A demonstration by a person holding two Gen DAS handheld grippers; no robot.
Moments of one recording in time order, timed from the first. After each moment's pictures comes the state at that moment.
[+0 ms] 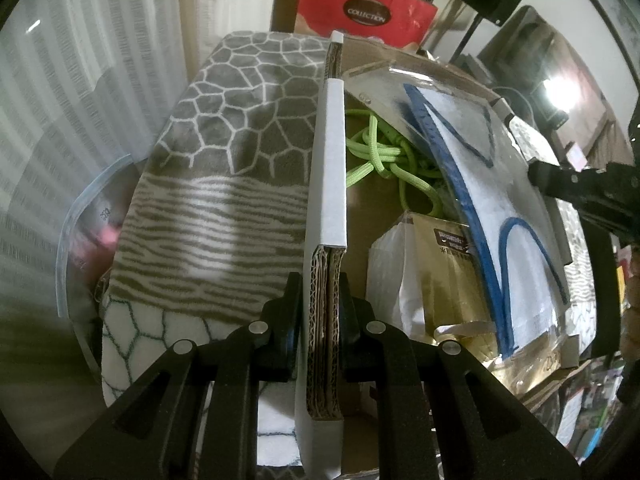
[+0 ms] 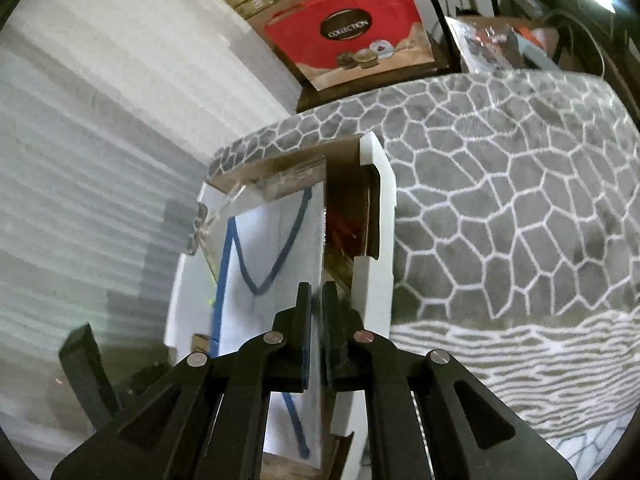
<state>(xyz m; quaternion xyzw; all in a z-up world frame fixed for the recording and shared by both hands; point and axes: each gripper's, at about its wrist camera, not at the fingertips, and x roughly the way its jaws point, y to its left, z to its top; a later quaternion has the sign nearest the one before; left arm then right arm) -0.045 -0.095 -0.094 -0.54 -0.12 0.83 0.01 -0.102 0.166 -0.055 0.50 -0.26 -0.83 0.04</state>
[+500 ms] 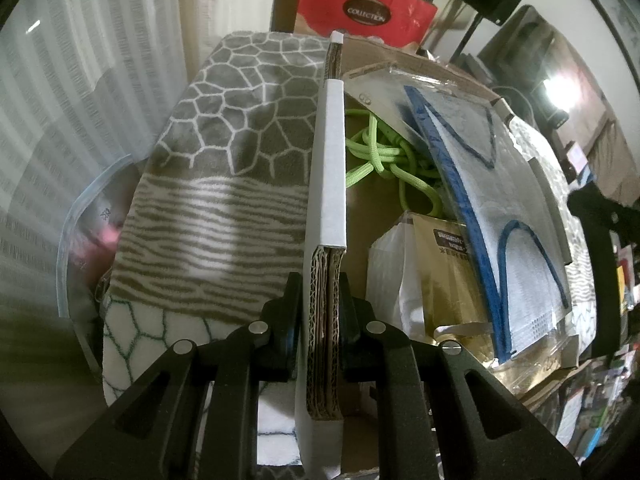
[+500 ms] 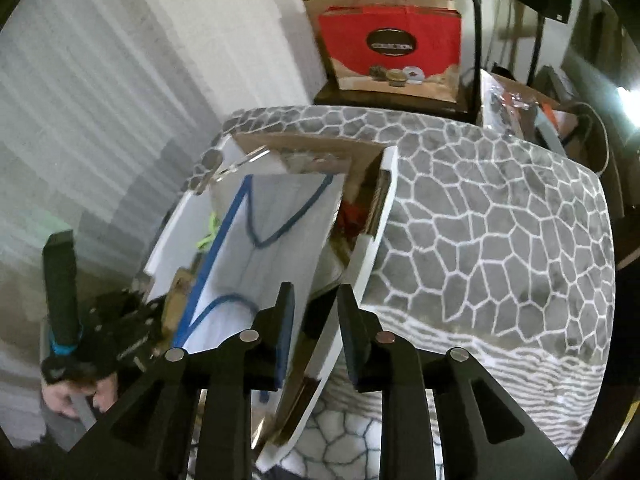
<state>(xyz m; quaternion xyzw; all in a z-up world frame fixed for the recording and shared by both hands) -0.045 -0.095 -0.094 -0.54 -0.12 0.83 0.01 -0.075 0.142 -0.029 0.51 -0.10 -0.85 0.07</state>
